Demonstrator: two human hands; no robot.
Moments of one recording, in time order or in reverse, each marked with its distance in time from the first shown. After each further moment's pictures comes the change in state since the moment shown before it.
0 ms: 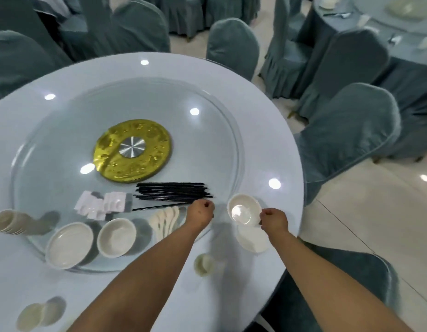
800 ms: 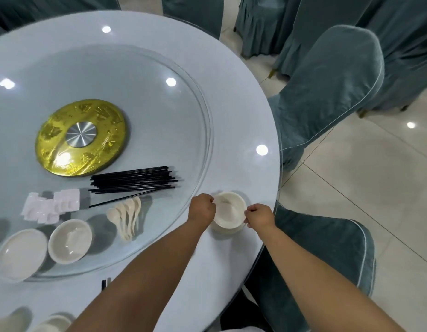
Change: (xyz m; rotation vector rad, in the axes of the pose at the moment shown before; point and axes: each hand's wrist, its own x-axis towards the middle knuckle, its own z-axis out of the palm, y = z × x) left_hand 0.013 0.000 0.127 0.523 -0.113 0.085; right_hand 0.052 0.083 -0.035 -0.093 -0.111 0.145
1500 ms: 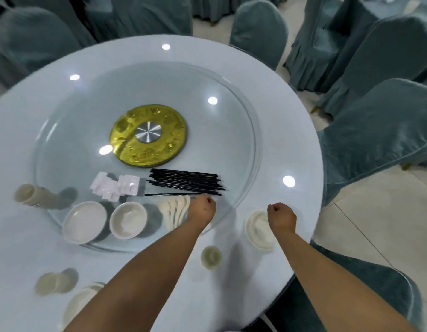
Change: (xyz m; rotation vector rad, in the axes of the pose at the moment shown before) left_hand -0.028 -0.079 -0.110 -0.167 0.201 -0.179; right_hand -0.038 -0.076 0.047 -0.252 0.221 -0.331
